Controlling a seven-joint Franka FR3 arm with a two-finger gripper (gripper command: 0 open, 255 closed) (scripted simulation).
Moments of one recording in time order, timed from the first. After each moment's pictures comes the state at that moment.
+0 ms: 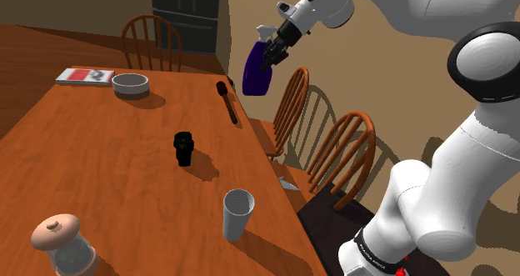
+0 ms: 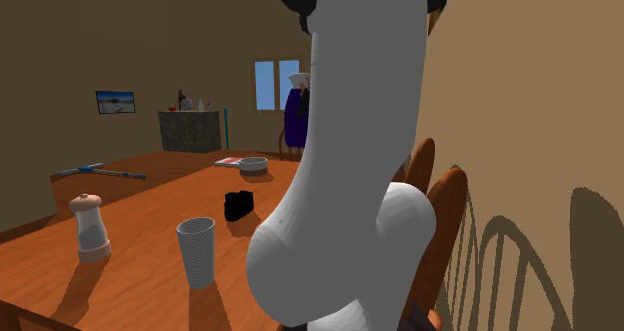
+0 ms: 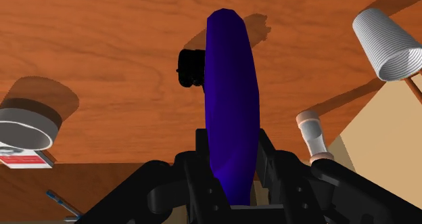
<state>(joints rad) 0.51 -0.04 -0.72 -1.76 0.55 1.83 -1.46</state>
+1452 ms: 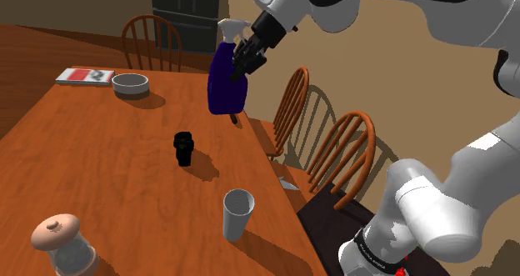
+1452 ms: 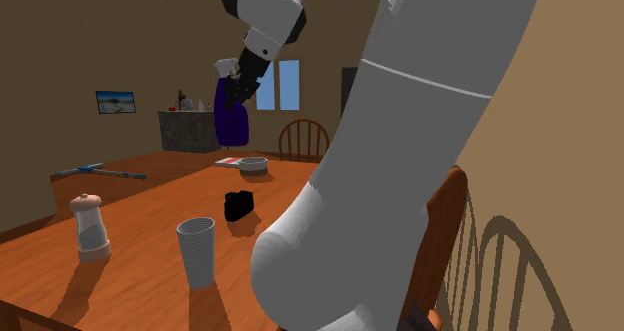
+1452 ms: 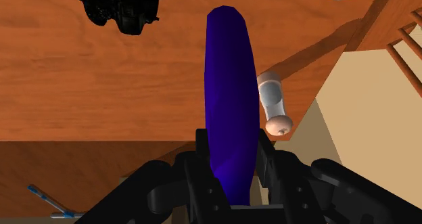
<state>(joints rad) 0.63 -0.35 -0.35 -2.06 0.35 2.09 -0.98</state>
